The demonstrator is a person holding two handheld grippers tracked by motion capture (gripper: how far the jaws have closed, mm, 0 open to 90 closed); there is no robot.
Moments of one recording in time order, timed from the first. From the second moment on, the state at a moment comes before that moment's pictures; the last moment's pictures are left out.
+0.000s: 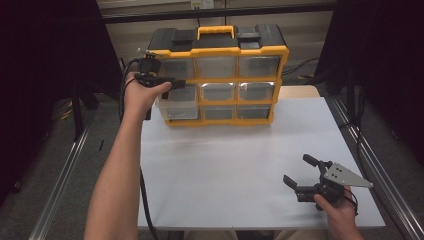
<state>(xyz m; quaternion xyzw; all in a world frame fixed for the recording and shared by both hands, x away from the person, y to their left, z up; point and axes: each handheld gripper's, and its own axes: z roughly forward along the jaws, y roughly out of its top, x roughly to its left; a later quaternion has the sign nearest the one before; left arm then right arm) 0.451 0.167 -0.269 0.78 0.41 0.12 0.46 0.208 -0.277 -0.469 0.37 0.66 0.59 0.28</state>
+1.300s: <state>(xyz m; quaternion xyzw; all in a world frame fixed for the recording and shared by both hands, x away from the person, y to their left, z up) 0.316 0.242 -0.402 0.72 0.36 0.17 0.56 0.207 -0.278 -0.468 0.37 0.67 0.58 0.28</state>
